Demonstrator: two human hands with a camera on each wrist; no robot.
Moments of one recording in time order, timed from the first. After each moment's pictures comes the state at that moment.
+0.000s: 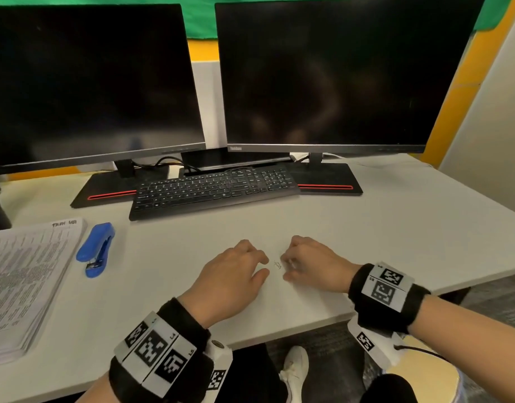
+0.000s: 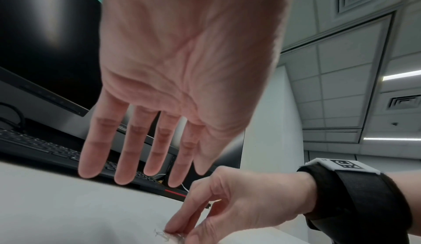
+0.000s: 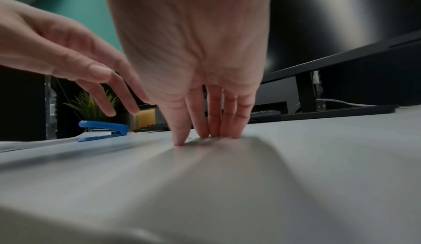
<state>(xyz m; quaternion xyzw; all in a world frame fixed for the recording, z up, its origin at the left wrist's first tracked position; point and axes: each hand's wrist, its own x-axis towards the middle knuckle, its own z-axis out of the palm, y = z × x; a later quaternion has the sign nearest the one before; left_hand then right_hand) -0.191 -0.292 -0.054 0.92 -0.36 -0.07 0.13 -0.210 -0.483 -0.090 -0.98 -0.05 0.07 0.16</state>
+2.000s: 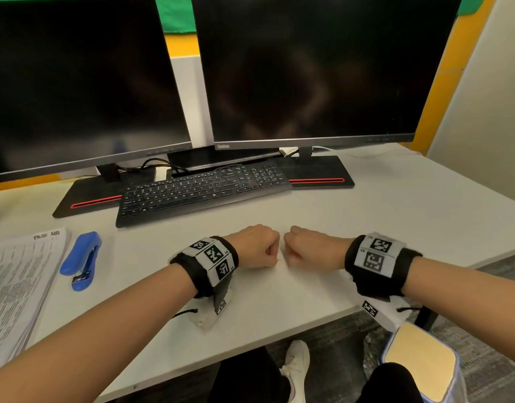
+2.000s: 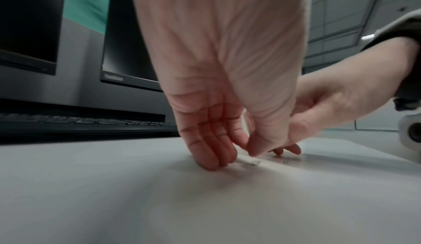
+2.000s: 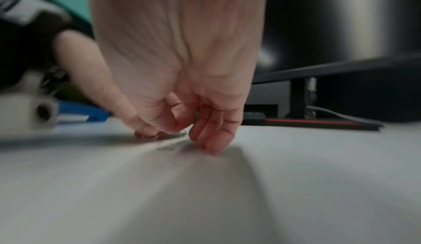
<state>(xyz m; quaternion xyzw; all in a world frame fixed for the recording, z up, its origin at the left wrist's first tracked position) -0.111 -0.360 -0.075 0.86 -0.49 -0.16 0.04 -0.189 -0.495 -0.076 -0.98 -0.05 0.14 0.10</state>
